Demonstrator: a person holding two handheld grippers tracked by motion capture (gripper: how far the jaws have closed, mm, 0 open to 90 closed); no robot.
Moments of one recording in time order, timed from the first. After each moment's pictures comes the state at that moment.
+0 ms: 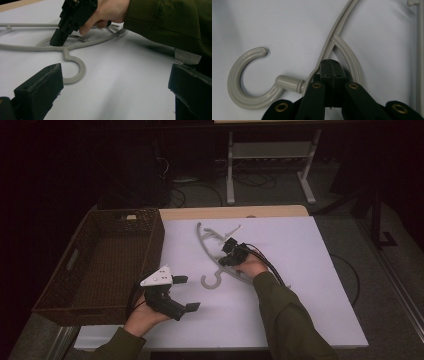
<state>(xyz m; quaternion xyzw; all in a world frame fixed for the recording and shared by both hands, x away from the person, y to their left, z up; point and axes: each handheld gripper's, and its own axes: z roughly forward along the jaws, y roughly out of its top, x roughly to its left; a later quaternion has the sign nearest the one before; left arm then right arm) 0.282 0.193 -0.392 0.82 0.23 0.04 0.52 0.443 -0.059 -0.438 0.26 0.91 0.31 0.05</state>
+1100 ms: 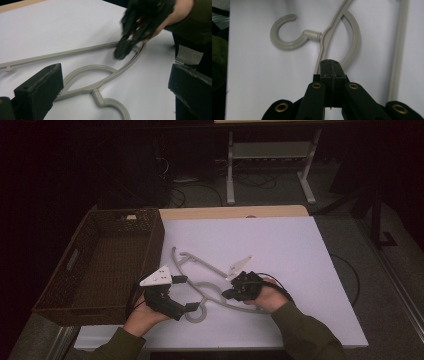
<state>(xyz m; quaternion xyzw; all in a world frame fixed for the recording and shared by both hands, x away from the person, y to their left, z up) 0.282 0.194 -0.392 0.82 0.23 0.04 0.52 0.318 -0.090 -0.408 0.15 0.93 0.33 0.03</state>
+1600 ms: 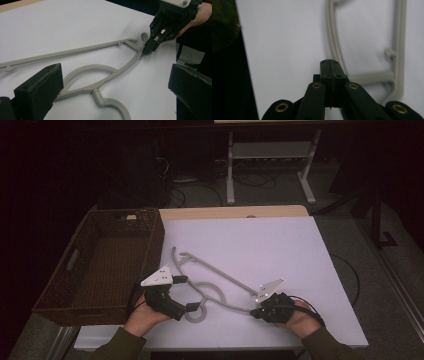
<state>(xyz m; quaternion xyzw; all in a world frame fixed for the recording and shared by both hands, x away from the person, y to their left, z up) 0.282 0.192 -0.392 0.83 0.23 0.04 0.51 0.268 -0.154 -0.430 0.20 0.93 0.29 0.04</state>
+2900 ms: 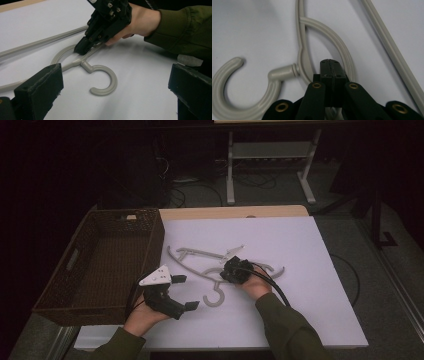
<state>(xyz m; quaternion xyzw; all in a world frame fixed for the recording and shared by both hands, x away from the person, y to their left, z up) 0.283 0.195 -0.393 0.82 0.24 0.04 0.52 0.377 -0.064 -0.441 0.27 0.90 0.31 0.11</state>
